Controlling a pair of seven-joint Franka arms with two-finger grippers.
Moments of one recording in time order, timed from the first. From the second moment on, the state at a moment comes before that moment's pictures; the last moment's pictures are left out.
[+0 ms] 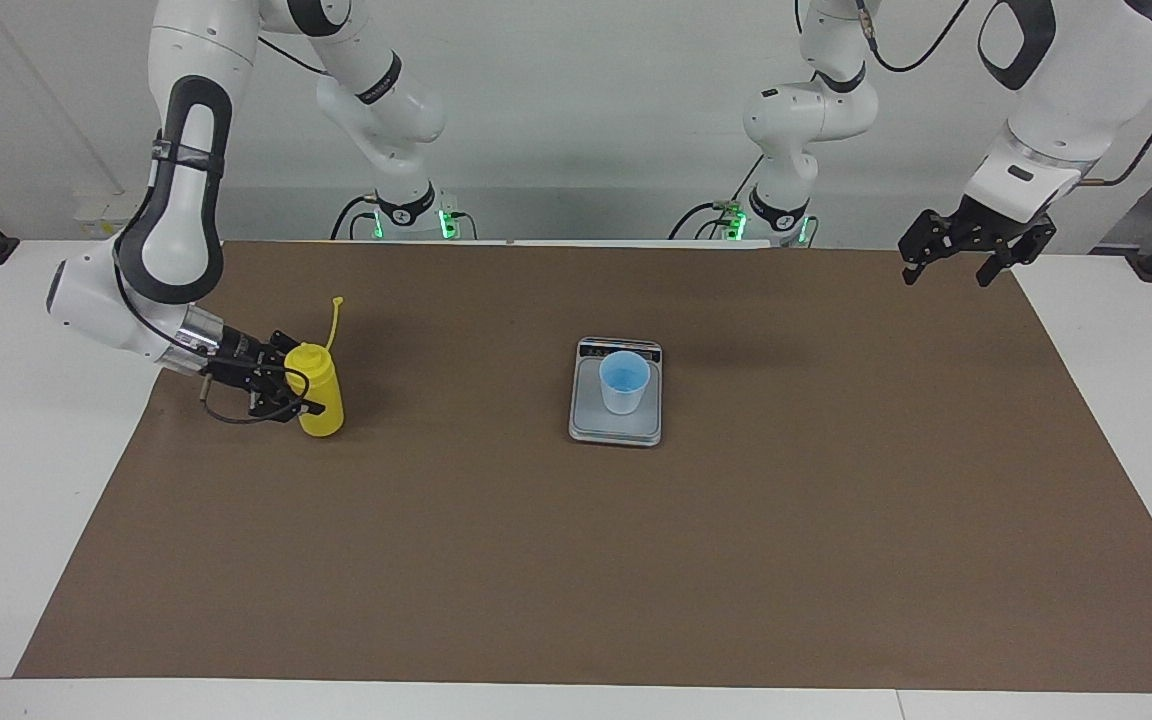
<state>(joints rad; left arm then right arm) 0.10 -0.05 -0.15 -1.66 -0.01 1.58 0.04 -0.37 0.29 0.05 -1.95 0.71 1.86 0.80</state>
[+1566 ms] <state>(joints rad) 0.10 -0.05 -0.15 -1.66 -0.01 1.58 0.04 -0.02 -0.04 0.07 -1.91 0.08 1.91 0.59</state>
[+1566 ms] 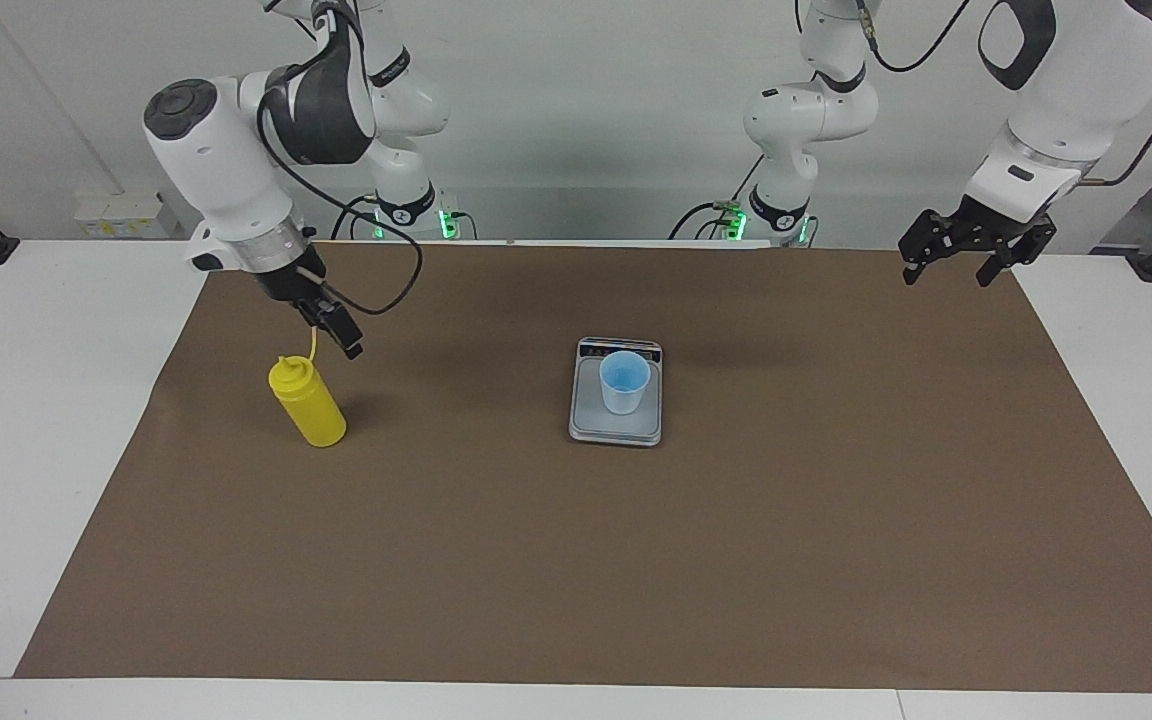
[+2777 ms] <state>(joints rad) 0.10 -0.05 -0.15 -1.66 -0.01 1.58 0.04 -0.02 -0.05 0.05 -1.70 -0.06 1.66 0.21</state>
